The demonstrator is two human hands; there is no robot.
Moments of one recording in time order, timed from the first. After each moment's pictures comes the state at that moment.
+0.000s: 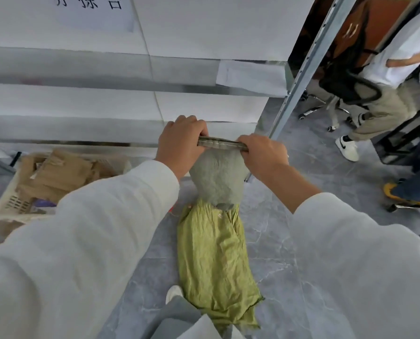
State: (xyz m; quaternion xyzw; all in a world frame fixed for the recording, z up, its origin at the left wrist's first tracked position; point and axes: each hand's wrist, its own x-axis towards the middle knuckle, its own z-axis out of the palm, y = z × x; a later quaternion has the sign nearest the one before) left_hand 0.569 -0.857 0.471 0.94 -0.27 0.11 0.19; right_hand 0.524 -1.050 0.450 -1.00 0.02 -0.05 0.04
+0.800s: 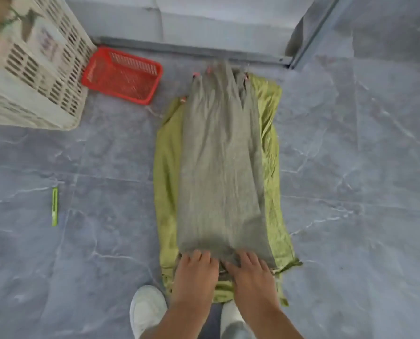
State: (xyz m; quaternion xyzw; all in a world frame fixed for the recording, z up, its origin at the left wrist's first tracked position) left_hand 0.273 -0.886 -0.236 0.93 -0.25 -0.27 0.00; right_hand 0.244 -1.012 -0.242 -0.95 -0.03 0.31 0.09
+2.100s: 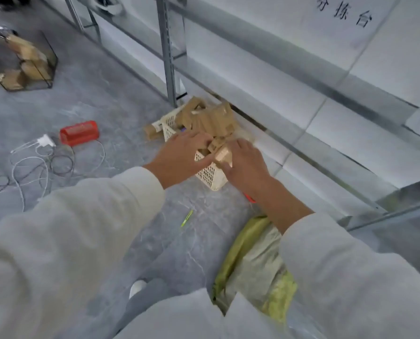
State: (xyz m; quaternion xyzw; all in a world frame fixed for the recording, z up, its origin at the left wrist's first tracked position) left_hand 0.300 -0.506 0.434 0.97 0.03 0.10 0.24; right_hand 0.379 -0.670 0.426 -0.93 -0.33 0.03 0.14
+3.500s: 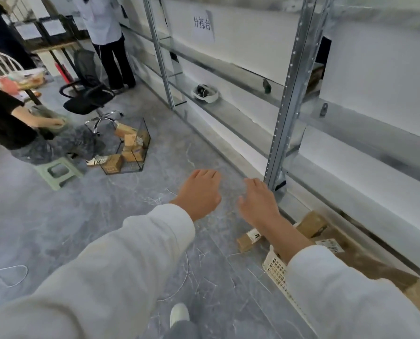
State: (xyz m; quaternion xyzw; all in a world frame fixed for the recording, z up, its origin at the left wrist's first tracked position) left_hand 0.602 0.217 0.465 0.99 0.14 0.03 -0.01; right_hand 0.697 0.085 0.430 -0.91 -0.36 0.11 0.18
